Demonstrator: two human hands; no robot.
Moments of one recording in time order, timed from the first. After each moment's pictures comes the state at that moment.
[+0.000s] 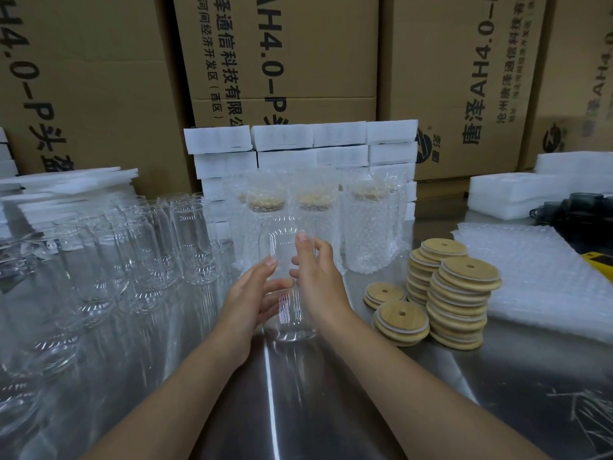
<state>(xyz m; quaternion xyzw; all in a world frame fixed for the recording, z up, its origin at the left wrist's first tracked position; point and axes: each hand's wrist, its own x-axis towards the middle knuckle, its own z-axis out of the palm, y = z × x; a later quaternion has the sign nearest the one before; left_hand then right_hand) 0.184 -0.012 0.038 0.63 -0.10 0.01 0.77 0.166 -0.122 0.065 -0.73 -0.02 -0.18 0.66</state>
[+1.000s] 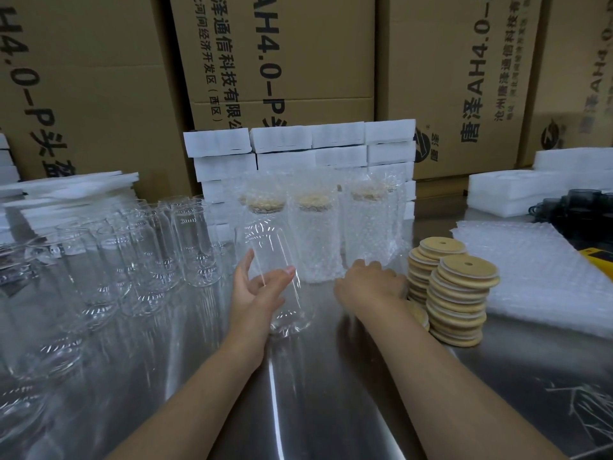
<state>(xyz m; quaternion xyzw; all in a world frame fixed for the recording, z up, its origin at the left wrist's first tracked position) 0.163 -0.027 0.042 0.60 -0.10 0.11 0.78 0.172 -0.186 0.072 -0.98 0.18 -0.03 0.10</state>
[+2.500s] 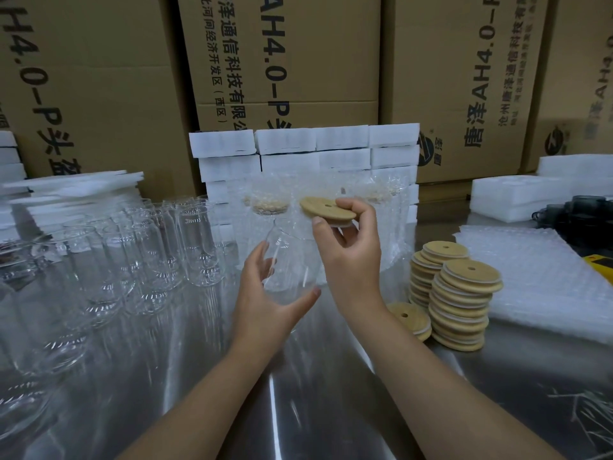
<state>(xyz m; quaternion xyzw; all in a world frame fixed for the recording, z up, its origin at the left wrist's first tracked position) 0.166 -0.025 0.032 0.75 -0.17 0.25 0.59 0.137 -0.140 0.100 -0.57 -0.15 -0.39 0.70</state>
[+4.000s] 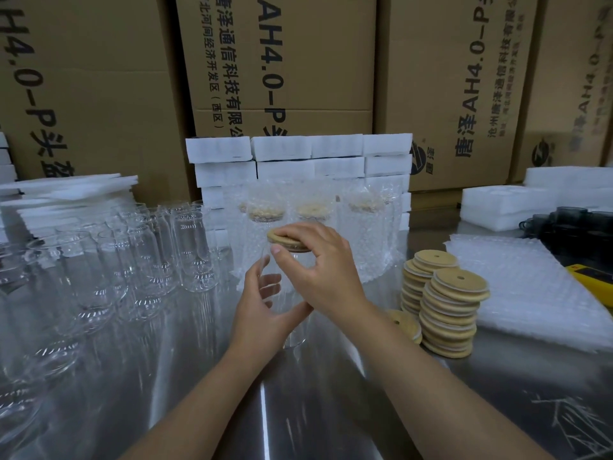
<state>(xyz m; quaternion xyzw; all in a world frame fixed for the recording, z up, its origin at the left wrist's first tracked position) 0.167 -0.026 0.032 0.74 -0.18 0.18 0.62 0.142 -0.139 0.101 -0.80 -0.21 -0.40 0.39</state>
